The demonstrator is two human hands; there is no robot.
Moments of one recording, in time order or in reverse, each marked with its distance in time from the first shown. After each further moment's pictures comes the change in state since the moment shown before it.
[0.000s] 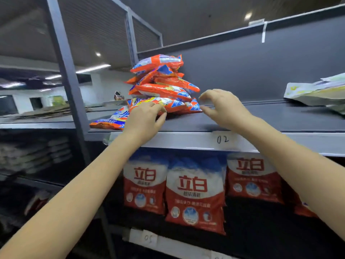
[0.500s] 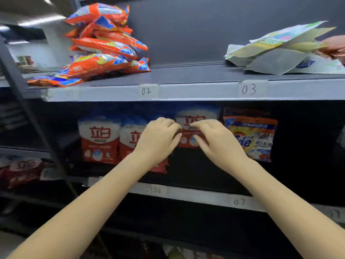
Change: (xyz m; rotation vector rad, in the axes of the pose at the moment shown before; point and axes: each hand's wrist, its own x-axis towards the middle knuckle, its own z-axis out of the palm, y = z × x) left_hand -0.114 0.221 0.045 -0.123 -0.158 0.249; right_hand -0.244 0.066 -0.044 0.021 -0.097 0.031
